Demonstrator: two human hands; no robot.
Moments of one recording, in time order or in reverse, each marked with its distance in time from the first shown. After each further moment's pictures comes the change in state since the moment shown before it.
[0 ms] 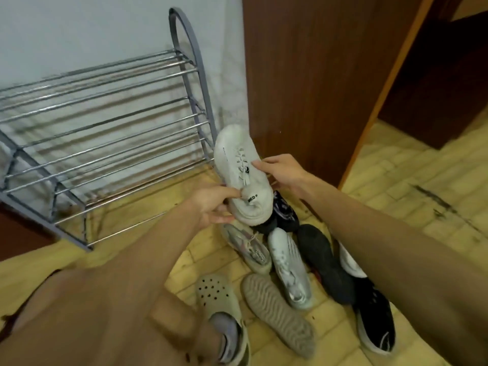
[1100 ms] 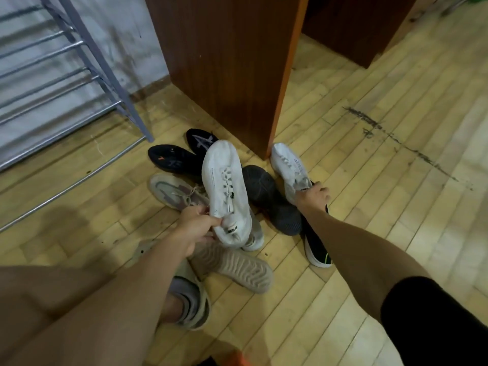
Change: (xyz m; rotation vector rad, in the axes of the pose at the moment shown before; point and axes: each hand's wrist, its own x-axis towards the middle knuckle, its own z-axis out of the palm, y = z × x) left_hand 0.067 -0.174 0.094 0.228 -0.118 -0.154; right_hand -0.052 0.313 -0.101 -0.424 0.754 0.619
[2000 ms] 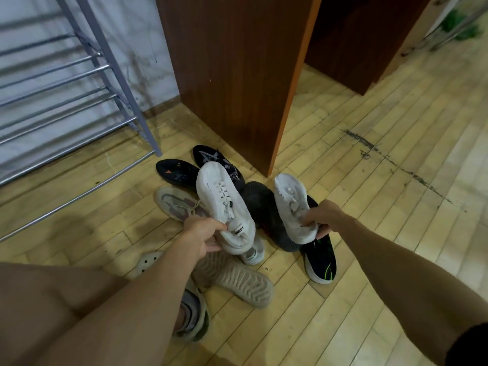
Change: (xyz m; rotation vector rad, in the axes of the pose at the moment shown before) left_hand -0.015 0.018 0.002 -0.220 0.027 -0.159; right_hand -0.014 -0.014 -0.075 -0.168 -0.483 0.086
